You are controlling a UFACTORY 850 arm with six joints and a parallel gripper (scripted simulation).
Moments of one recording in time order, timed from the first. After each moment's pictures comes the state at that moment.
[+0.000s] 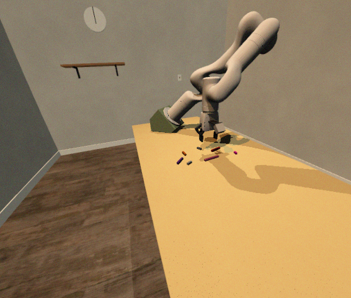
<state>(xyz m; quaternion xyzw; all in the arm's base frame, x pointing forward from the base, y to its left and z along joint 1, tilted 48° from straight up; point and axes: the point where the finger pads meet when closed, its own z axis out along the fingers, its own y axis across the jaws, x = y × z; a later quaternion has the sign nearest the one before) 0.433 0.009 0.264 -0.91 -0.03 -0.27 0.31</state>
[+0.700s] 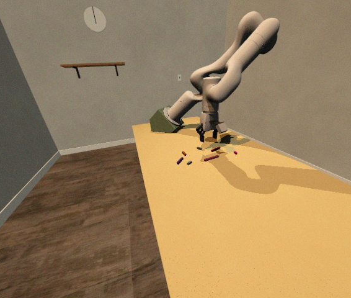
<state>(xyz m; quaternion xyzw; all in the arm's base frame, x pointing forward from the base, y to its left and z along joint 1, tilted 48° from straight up) 0.433 0.009 0.264 -0.91 -0.09 -0.28 0.29</state>
